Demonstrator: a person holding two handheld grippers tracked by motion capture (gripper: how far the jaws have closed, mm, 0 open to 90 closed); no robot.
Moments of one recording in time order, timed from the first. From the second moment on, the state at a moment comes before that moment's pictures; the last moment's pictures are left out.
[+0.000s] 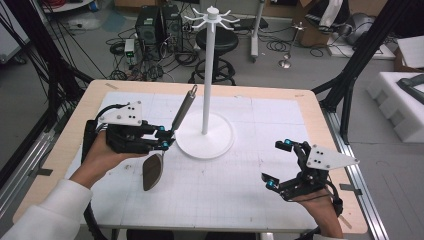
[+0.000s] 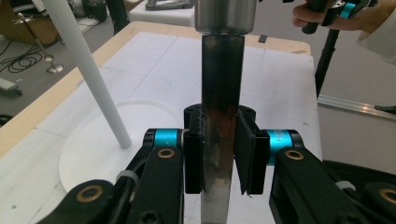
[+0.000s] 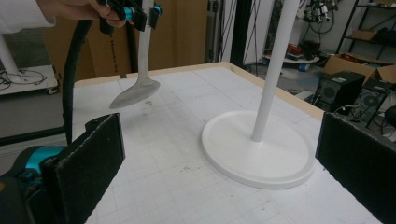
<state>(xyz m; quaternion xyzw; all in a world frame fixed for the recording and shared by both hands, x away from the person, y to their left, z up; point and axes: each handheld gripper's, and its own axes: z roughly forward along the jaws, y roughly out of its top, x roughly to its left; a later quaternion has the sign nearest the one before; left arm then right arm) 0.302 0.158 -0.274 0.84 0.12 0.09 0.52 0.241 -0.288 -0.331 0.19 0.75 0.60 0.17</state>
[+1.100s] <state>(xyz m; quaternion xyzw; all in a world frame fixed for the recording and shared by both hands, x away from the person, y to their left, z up) 0.308 0.153 -0.272 0.83 0.15 0.10 0.53 0.257 -0.244 -0.292 0.16 0.76 0.61 0.14</state>
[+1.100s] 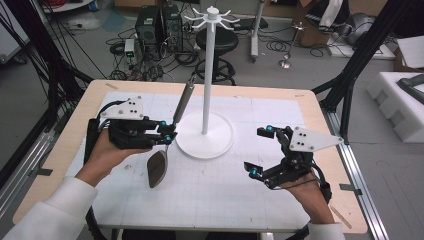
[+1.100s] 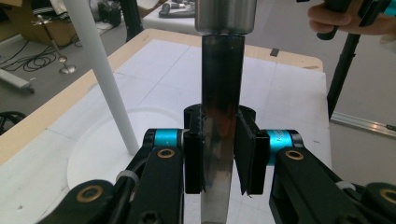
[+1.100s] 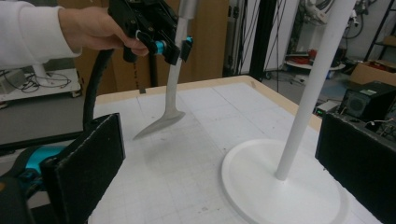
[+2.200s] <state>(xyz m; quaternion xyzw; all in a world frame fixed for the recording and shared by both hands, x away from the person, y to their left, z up) 0.318 0.131 -0.261 0.82 0.17 0.10 0.53 0.300 -0.191 -0.232 0.16 0.77 0.60 0.13</state>
